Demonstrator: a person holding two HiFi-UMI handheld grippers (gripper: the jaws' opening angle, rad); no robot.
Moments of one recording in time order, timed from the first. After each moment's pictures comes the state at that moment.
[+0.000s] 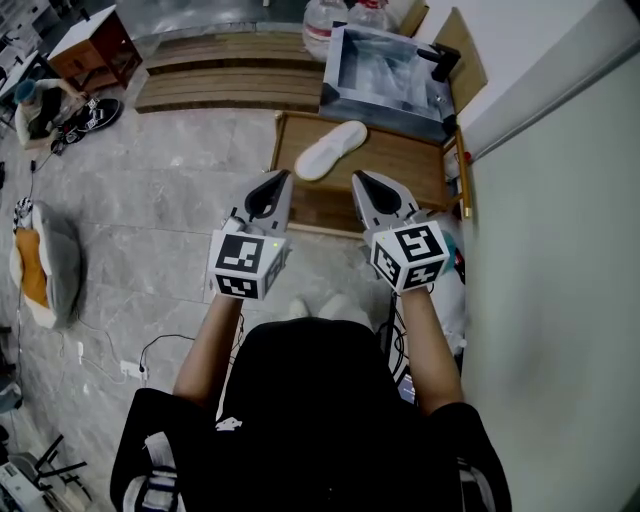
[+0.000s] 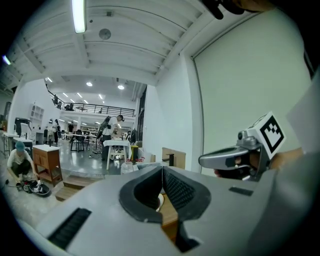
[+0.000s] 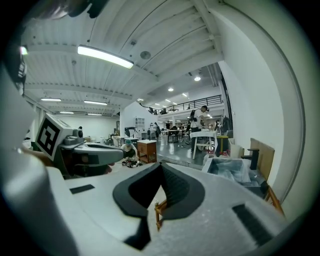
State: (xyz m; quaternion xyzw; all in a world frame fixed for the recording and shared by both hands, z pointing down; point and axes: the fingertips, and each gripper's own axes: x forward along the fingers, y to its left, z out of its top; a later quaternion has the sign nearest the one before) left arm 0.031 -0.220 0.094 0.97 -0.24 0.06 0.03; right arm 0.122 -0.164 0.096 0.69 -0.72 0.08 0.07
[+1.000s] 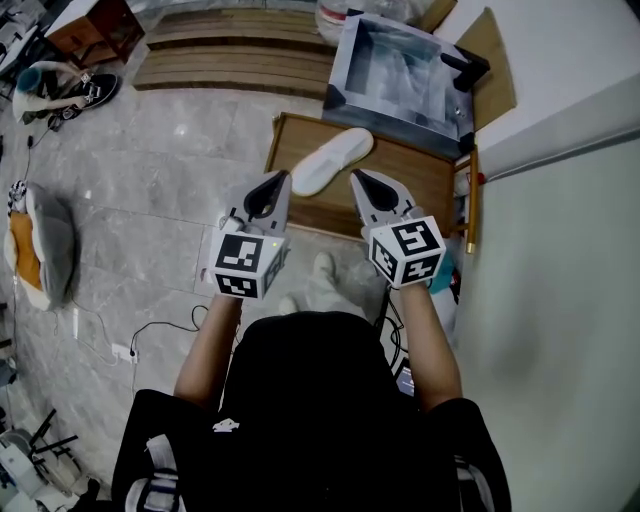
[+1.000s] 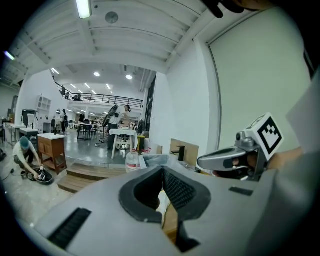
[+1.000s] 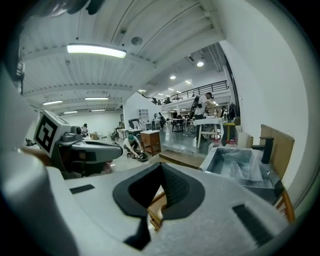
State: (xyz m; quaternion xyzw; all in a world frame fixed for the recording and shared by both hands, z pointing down) left arm 0.111 -0.313 0.150 0.95 -0.27 0.10 0.07; right arm 0.210 -0.265 0.158 0.65 -0.74 0.14 0.10
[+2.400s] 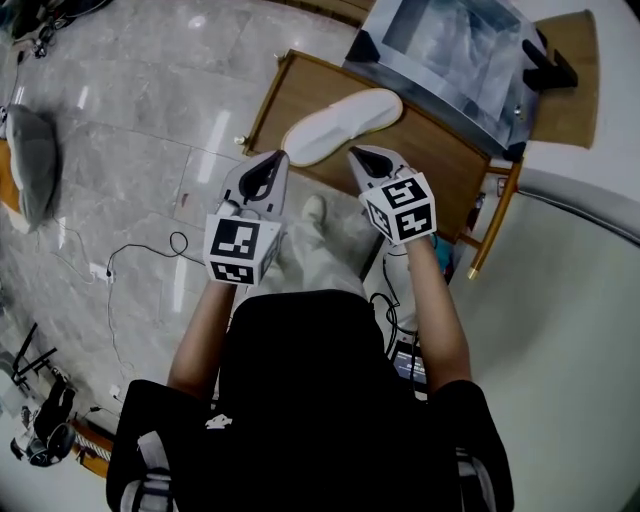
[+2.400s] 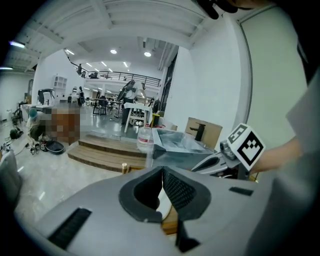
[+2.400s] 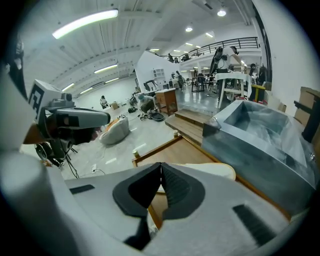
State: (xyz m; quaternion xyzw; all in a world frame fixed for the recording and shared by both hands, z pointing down) left arm 0.158 -0.373 0.304 0.90 -0.34 0.19 0.17; right arm 0.266 -0.342 0.381 0.48 -0.78 0.28 0.27
